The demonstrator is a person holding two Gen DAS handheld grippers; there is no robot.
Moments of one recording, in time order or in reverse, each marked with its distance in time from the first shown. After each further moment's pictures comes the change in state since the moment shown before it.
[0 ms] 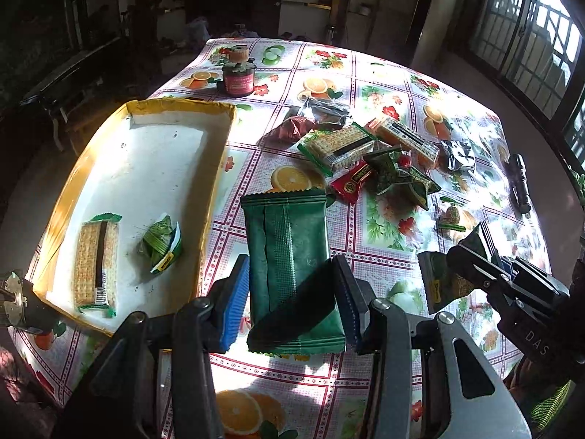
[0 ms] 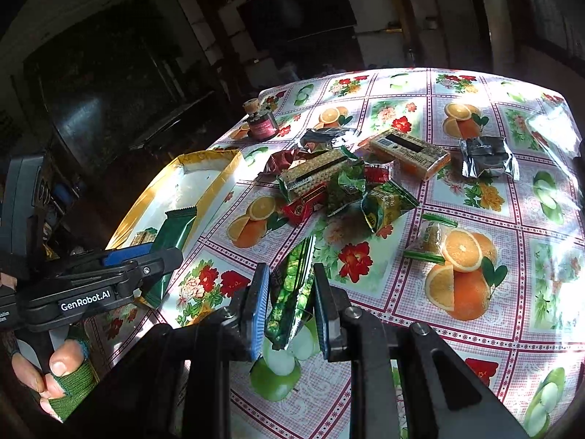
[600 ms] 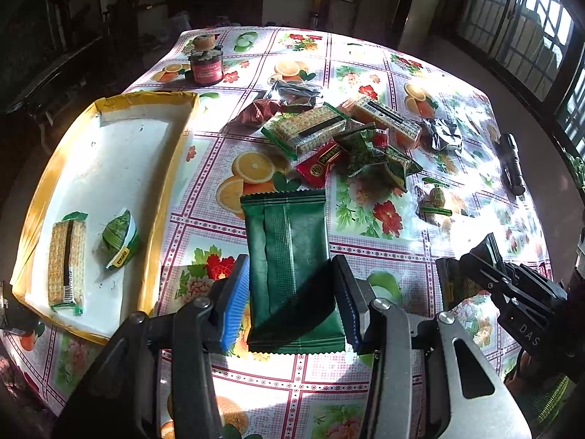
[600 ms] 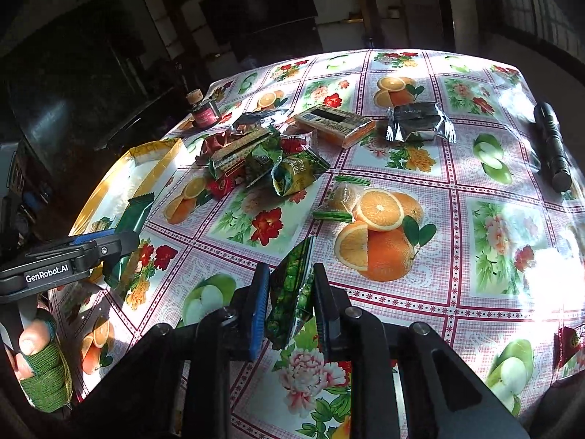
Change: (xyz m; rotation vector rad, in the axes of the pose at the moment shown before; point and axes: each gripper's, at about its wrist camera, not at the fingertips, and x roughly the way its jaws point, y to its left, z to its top) left arm 0.018 -0.036 -0.006 0.047 0.045 -0.031; right arm -0.016 -0.055 -0.027 0.065 0.033 -0.133
